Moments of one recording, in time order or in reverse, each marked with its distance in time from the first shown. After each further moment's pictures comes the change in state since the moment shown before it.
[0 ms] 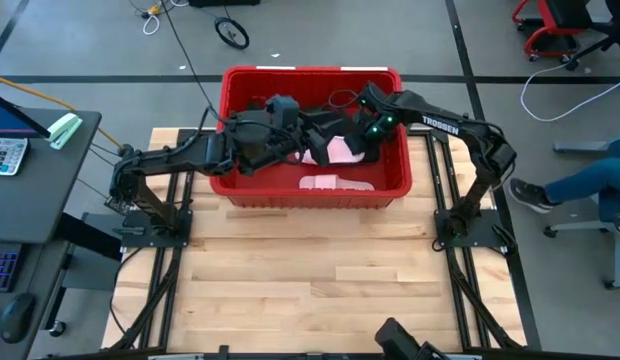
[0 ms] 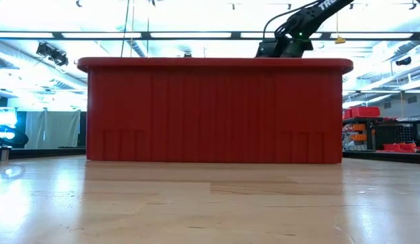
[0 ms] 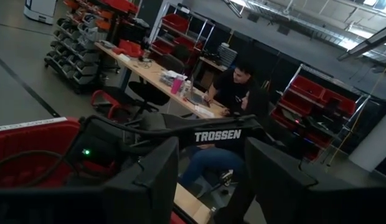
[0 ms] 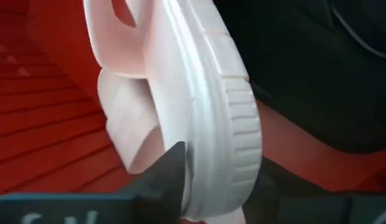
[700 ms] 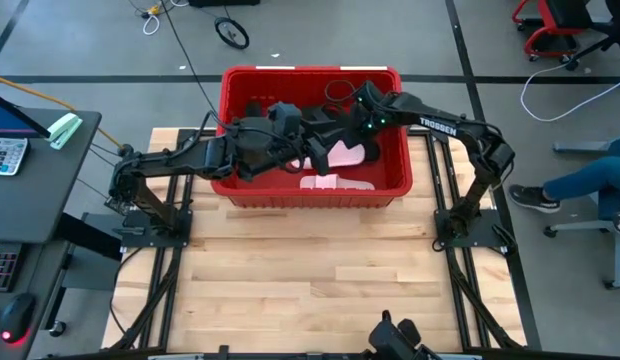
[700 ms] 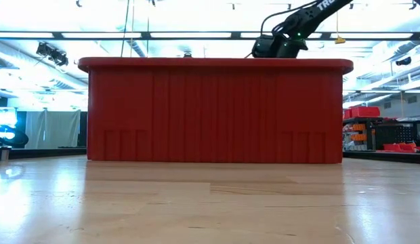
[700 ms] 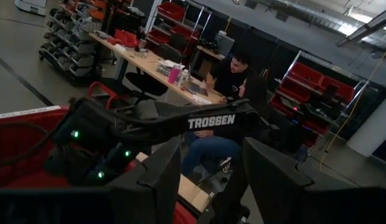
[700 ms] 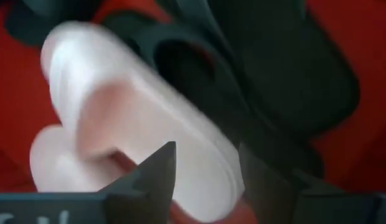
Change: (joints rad) left arm -0.030 0.000 0.000 -0.043 0.000 -0.001; right arm 0.030 0.011 0.000 0.162 0.298 -0.022
